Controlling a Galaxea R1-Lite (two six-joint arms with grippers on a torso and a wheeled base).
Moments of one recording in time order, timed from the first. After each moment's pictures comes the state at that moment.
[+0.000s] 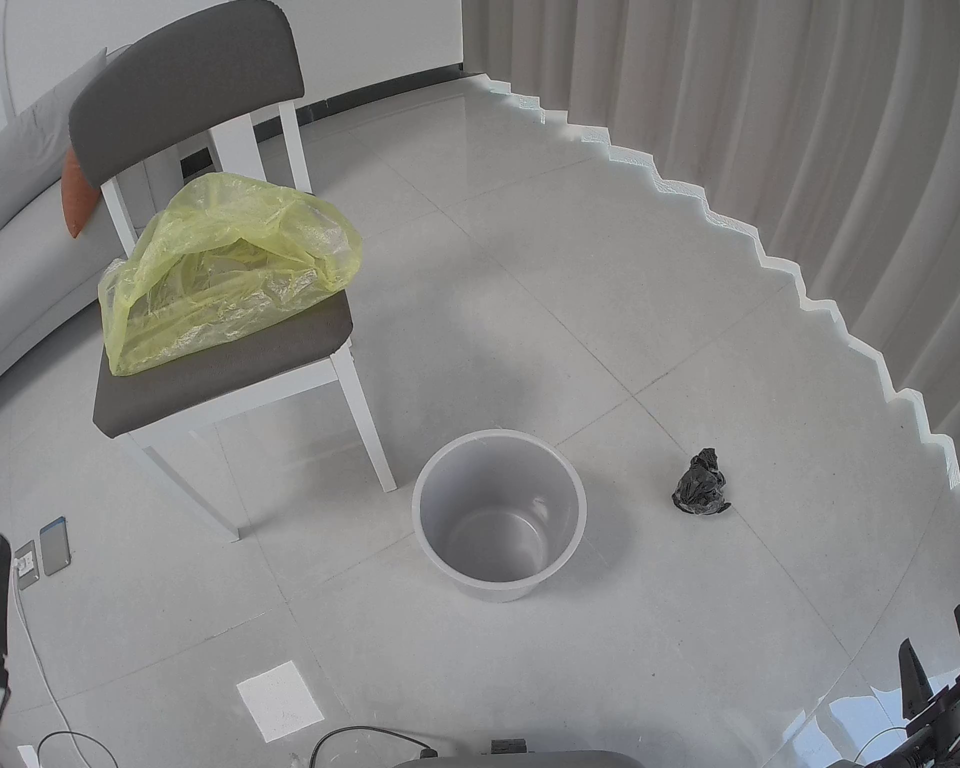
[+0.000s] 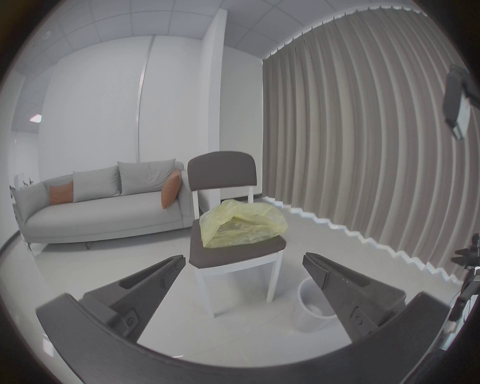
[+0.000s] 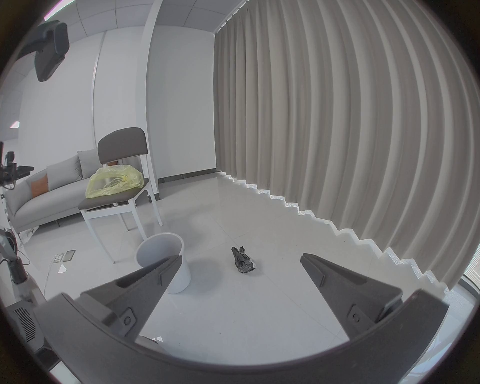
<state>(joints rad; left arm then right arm) -0.01 0.30 -0.39 -0.03 0.05 -0.01 0.00 0.02 -0.02 0.00 -0.03 0.02</state>
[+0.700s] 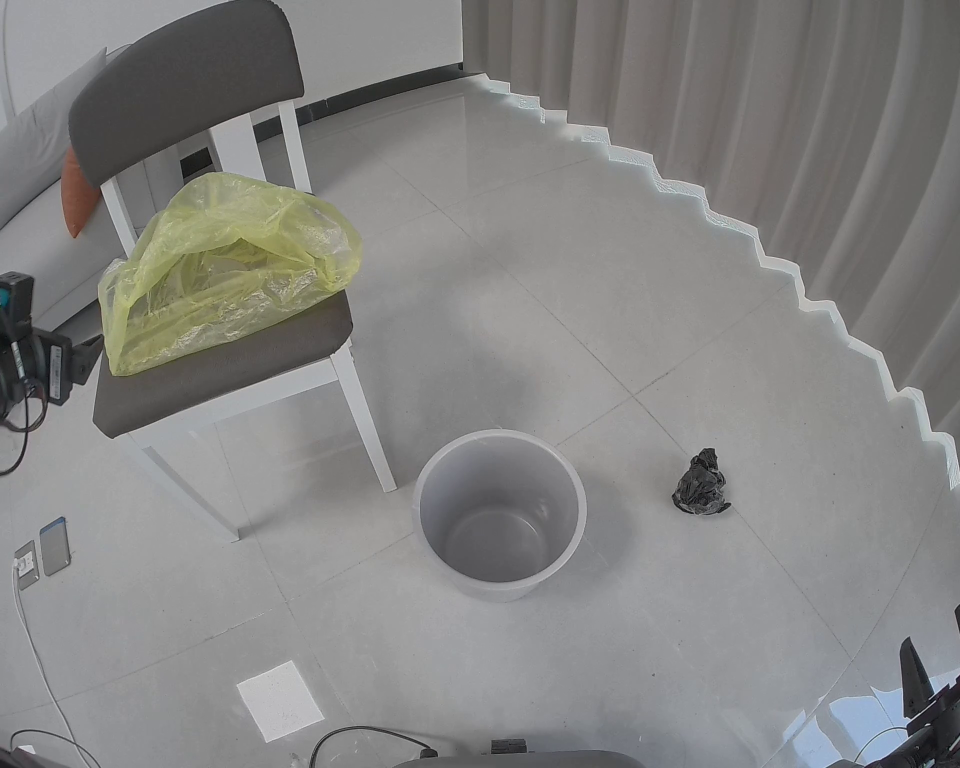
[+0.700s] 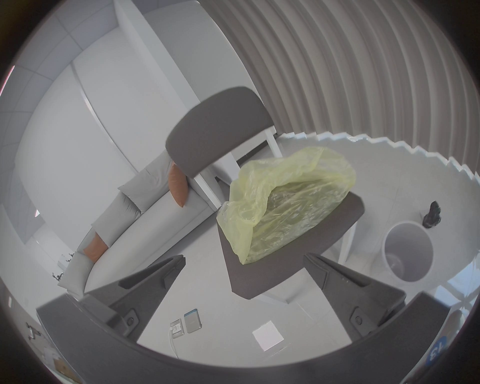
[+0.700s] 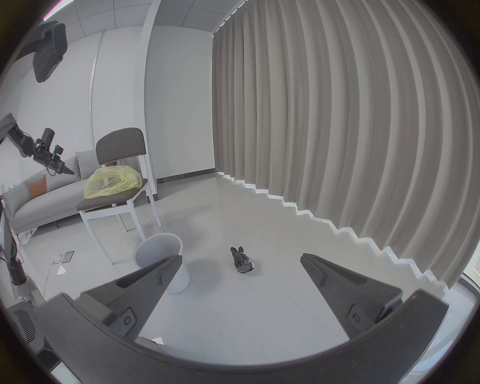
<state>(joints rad) 0.12 1.26 -0.93 -0.15 0.17 0.41 0.00 0.02 -0.02 0.00 -0.04 0.03</state>
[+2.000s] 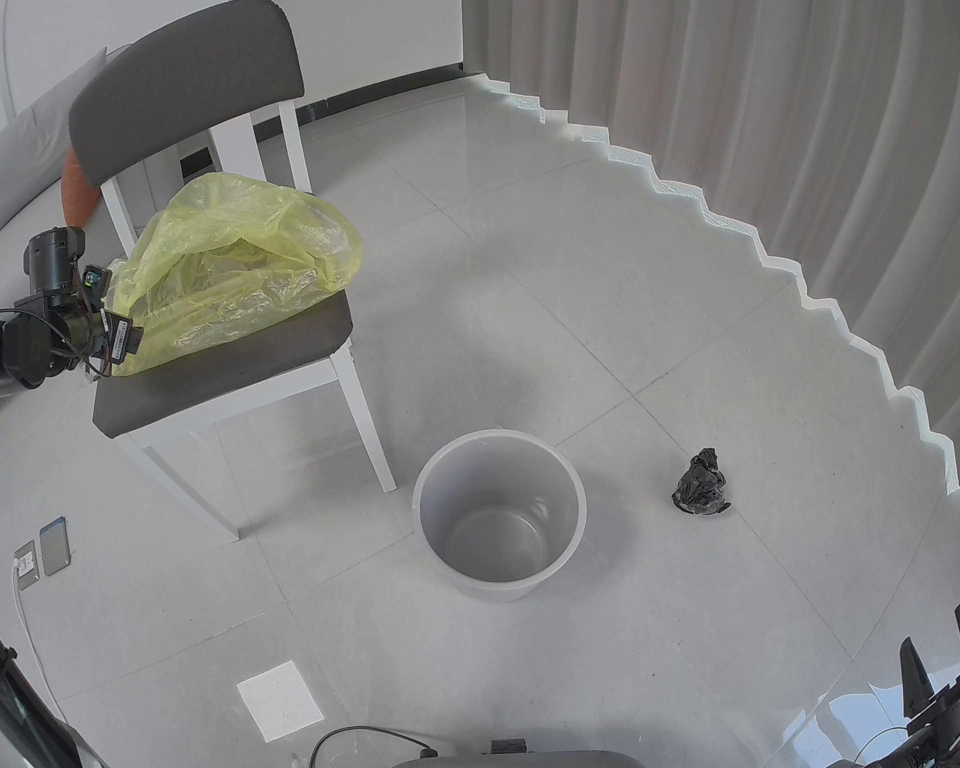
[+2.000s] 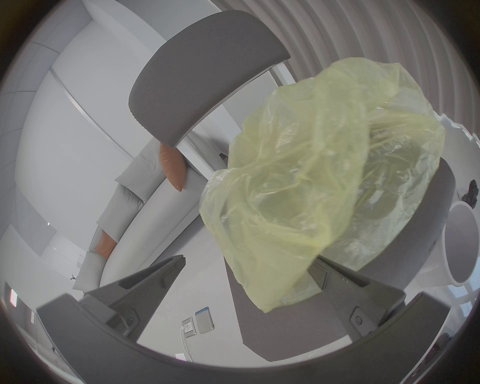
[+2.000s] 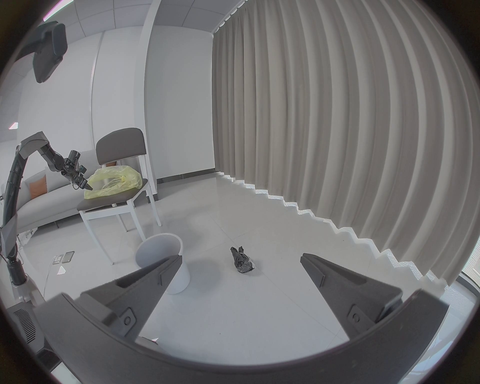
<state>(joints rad) 0.22 1.84 -1.37 -0.17 0.21 0.48 0.00 0.02 -0.02 0.00 -0.04 0.03</state>
